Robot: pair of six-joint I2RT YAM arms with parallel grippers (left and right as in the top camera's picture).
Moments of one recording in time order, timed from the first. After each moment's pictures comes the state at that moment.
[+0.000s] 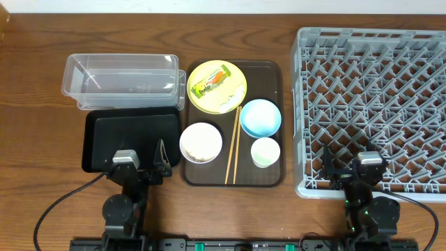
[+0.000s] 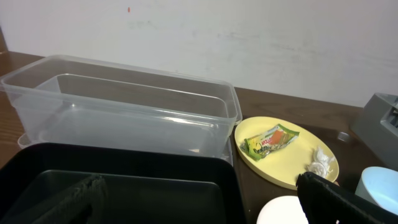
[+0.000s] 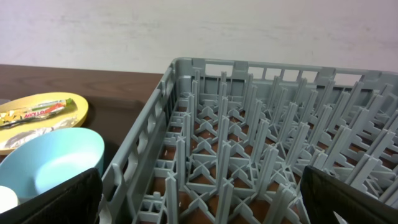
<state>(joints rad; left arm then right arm) -0.05 0.01 0.02 -0.11 -0.03 -0.19 0.02 0.01 0.04 -0.14 -0.06 -0.02</state>
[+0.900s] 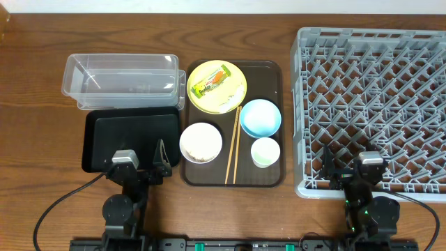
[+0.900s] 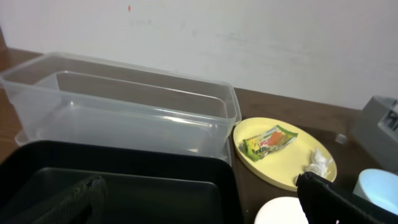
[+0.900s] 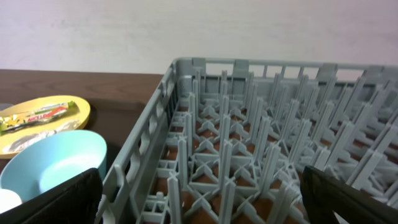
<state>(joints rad) -0.05 0.01 0.02 -0.11 -0.03 -0.22 0.02 0.01 0.04 -0.15 -0.06 0.02</state>
